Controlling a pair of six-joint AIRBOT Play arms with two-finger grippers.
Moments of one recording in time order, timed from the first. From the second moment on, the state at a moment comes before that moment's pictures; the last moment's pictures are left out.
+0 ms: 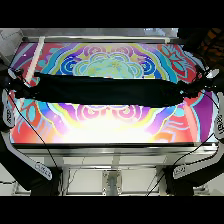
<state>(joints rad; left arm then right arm) 0.40 -1.95 1.79 1.56 -1.28 -1.45 -0.37 -1.70 1.51 -1.21 1.20 1.44</state>
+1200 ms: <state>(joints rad) 0.45 -0.99 0.82 1.74 -1.18 -1.29 -0.38 -1.17 0.97 -1.38 1.17 1.39</state>
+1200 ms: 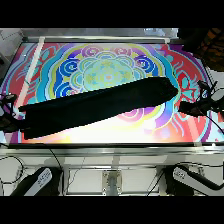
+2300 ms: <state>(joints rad) 0.21 -1.29 0.80 1.75 -0.43 -1.01 -0.38 -1.06 0.94 -1.21 1.15 1.39</state>
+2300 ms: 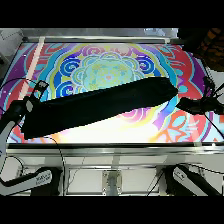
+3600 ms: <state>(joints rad) 0.22 -1.56 1.28 1.80 -0.80 -1.43 -0.38 -1.06 0.94 -1.19 1.13 1.40</state>
